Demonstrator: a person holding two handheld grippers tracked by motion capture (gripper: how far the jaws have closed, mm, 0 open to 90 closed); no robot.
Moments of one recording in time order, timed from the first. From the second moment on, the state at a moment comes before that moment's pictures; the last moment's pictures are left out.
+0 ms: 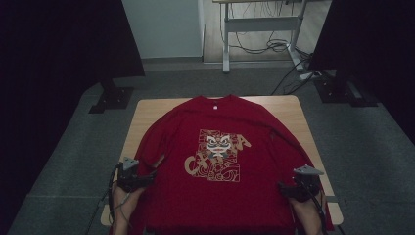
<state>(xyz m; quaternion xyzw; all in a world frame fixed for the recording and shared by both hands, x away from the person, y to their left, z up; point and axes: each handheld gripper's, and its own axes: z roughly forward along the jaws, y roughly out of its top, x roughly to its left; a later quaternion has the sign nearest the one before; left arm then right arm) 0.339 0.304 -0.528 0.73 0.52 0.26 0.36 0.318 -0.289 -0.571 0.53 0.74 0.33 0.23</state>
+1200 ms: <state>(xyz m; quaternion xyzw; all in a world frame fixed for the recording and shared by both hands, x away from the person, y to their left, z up) 0.334 0.359 -0.556 0.70 0.58 0.27 0.32 0.318 -0.290 -0.571 0.52 0.75 0.34 0.23</state>
